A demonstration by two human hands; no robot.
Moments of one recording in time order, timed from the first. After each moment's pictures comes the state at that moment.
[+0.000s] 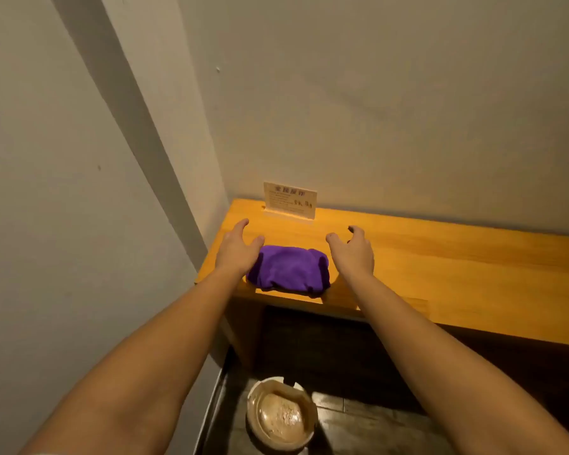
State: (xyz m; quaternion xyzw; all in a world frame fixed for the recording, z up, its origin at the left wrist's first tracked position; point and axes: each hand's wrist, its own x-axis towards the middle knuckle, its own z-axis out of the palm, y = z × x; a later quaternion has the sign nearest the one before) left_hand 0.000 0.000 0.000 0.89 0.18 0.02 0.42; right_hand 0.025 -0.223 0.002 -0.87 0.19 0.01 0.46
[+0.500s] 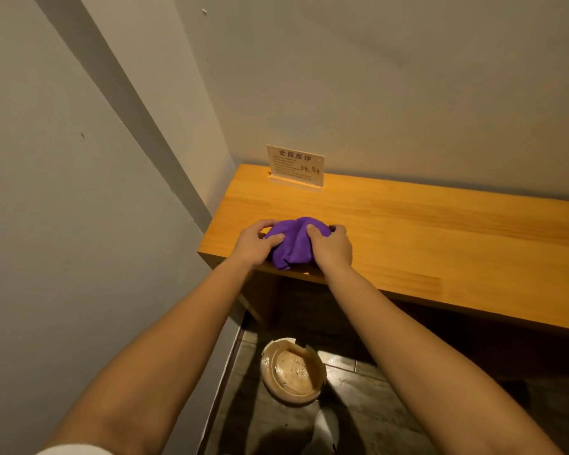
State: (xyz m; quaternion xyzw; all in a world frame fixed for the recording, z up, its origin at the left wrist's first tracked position) left_hand -0.015 -0.042 -0.030 0.80 0.22 -0.07 0.55; right_hand 0.016 -0.204 -0.040 -0.82 0.18 0.14 0.53
